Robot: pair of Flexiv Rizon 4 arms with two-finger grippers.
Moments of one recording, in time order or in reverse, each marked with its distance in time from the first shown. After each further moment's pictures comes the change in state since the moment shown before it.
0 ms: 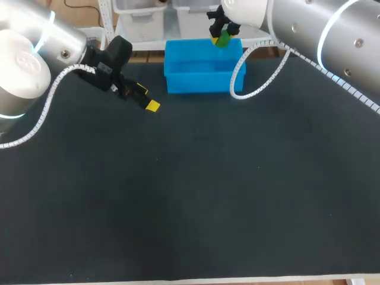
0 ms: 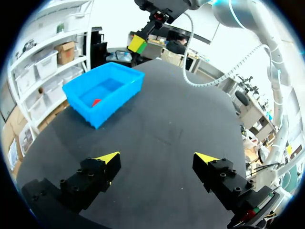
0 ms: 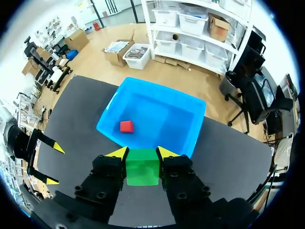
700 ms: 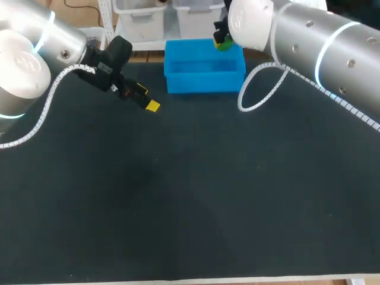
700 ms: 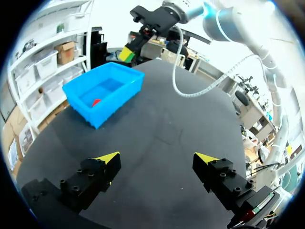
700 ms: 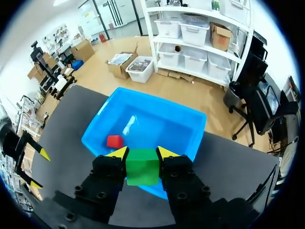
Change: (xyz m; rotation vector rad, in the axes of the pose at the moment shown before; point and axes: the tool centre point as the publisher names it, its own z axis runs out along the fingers) left arm 0.000 0.000 0.000 0.000 0.000 0.000; right arm -0.017 -0.032 0.039 -0.037 -0.147 -0.022
